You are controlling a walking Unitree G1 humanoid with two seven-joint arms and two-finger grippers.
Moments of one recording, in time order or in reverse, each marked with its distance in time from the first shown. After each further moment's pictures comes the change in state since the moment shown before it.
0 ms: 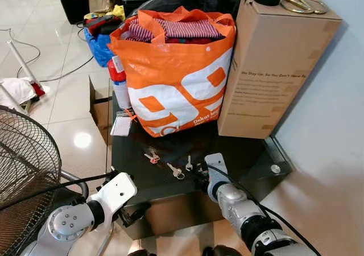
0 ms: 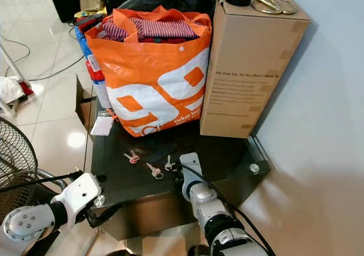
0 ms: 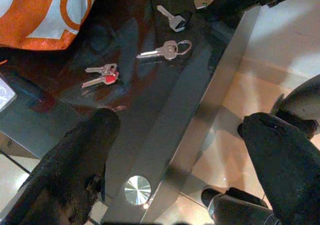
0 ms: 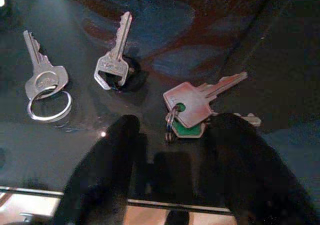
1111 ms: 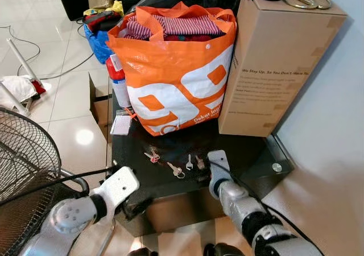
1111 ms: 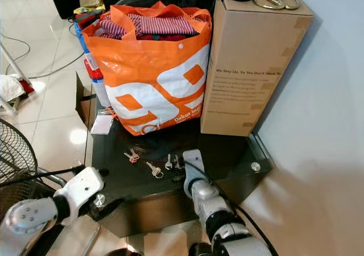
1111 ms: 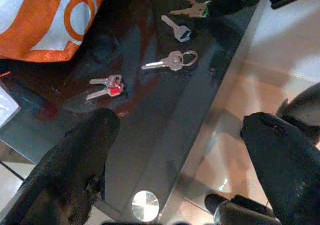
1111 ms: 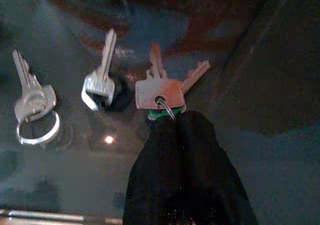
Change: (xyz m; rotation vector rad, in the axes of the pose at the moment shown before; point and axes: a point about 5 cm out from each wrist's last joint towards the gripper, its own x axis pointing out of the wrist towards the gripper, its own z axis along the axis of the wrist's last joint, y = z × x) left arm 0.009 0.009 0.008 0.007 -0.029 0.013; right arm 0.002 -0.009 0.011 0.026 -0.028 -0.002
